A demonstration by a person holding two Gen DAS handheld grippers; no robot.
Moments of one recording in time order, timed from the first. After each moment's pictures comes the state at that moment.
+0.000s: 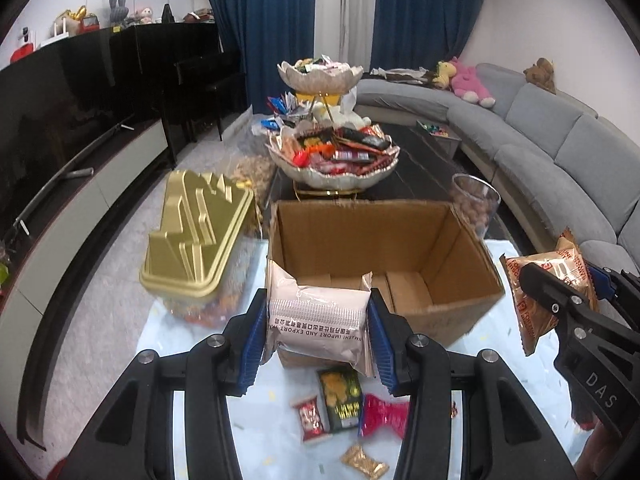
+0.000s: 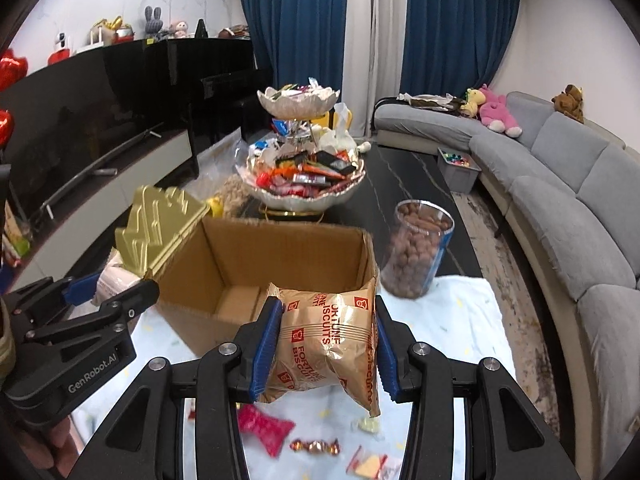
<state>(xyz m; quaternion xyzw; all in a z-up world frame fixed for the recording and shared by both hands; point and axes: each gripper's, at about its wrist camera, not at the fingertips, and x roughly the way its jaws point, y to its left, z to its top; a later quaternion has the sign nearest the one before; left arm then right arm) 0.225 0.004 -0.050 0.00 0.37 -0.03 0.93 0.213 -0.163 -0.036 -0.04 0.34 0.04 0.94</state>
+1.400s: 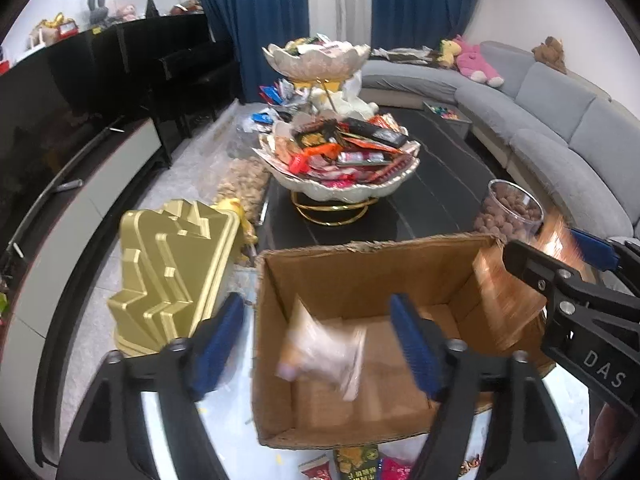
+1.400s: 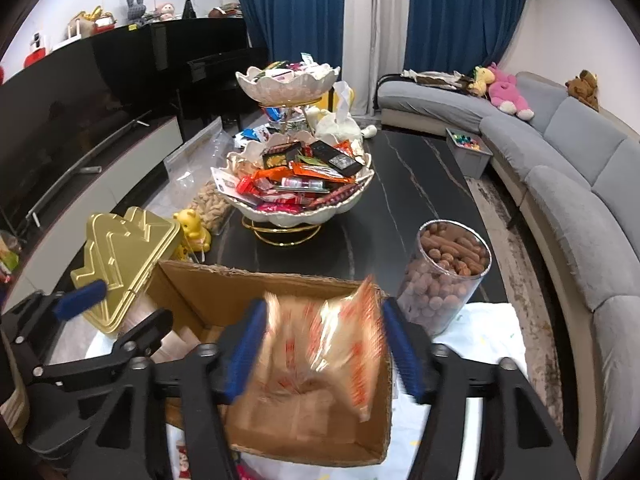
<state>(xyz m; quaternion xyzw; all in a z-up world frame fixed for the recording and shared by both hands) 0.323 -0.004 -0.066 0.03 0.40 -0.02 0.92 0.328 -0.155 -0.051 -0.03 0.38 0.04 0.92</state>
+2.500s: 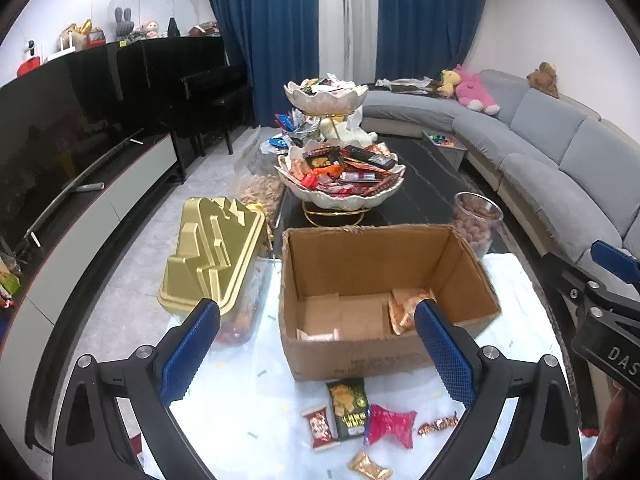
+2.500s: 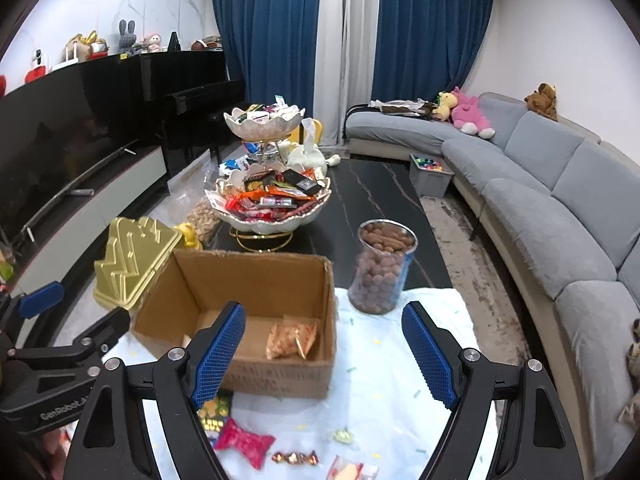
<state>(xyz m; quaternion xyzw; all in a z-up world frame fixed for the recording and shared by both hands) 0.212 0.005 -0.025 0.01 0.35 -0.02 0.93 0.209 -0.177 -0.010 -0.03 0.32 -0.01 0.95</state>
